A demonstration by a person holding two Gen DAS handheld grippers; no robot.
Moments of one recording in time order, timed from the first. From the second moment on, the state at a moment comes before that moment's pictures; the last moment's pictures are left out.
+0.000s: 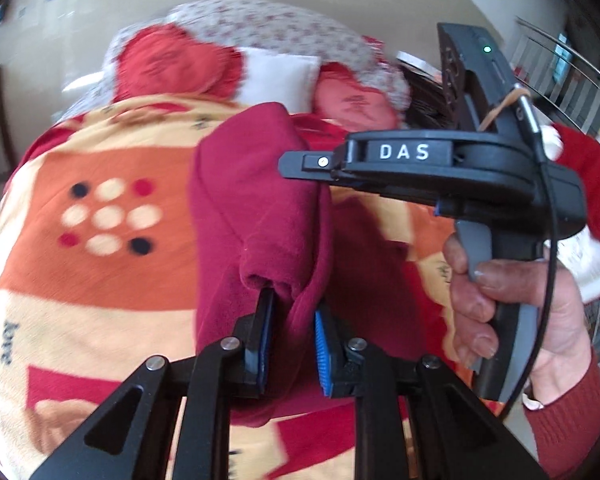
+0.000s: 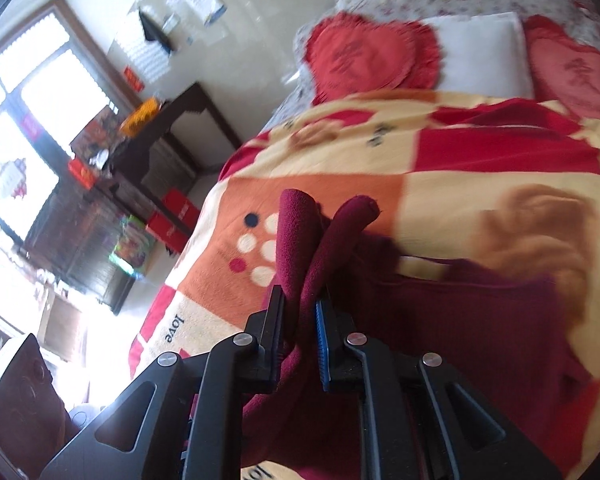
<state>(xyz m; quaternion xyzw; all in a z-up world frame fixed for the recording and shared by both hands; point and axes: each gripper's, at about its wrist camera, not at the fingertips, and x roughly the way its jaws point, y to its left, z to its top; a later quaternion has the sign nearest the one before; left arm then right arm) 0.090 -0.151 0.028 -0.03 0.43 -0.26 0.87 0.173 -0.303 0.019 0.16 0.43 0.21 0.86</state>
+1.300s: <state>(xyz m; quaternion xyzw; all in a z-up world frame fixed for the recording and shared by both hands) 0.063 -0.178 -0.070 0.09 0.50 -0.21 0.83 0.050 -0.421 -0.075 0.21 0.51 0.09 0.83</state>
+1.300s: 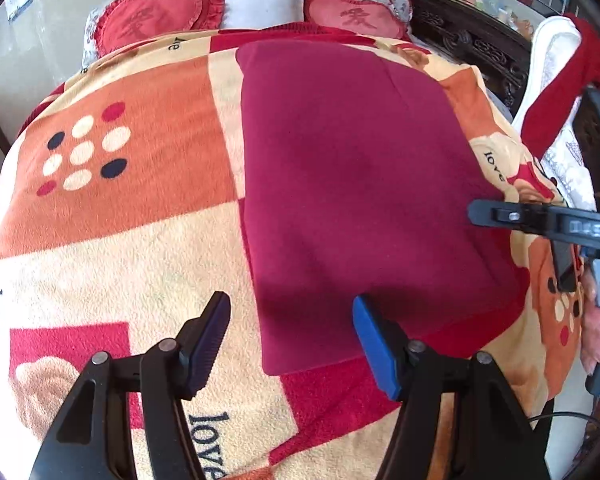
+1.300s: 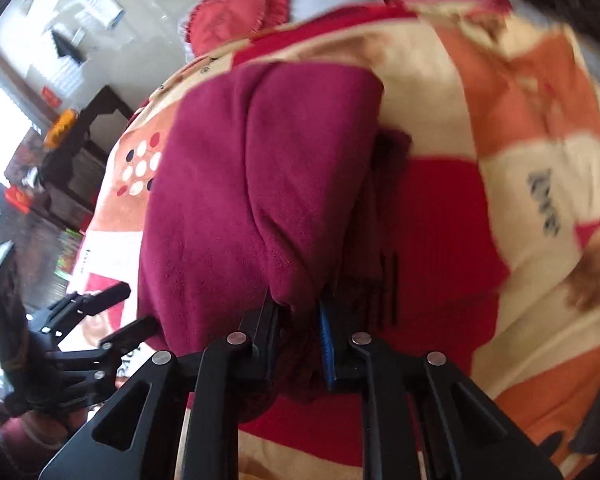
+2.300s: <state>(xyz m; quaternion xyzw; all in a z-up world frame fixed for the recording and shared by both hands) 0.089 -0.191 -0.070 0.08 0.48 -0.17 0.86 0.064 -0.384 -0.032 0.13 0.45 0.08 0.88</state>
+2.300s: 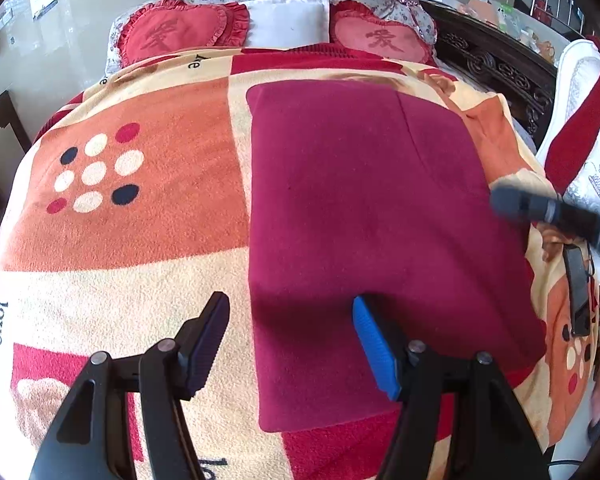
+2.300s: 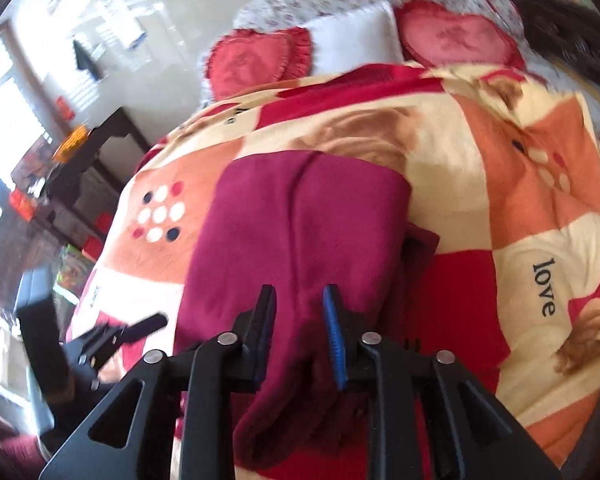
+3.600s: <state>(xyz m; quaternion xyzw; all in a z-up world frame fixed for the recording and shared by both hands) 0.130 -0.190 -0.079 0.01 0.50 -0.26 0.83 0.091 -0.448 -0.106 0.30 0.44 0.10 0.84</state>
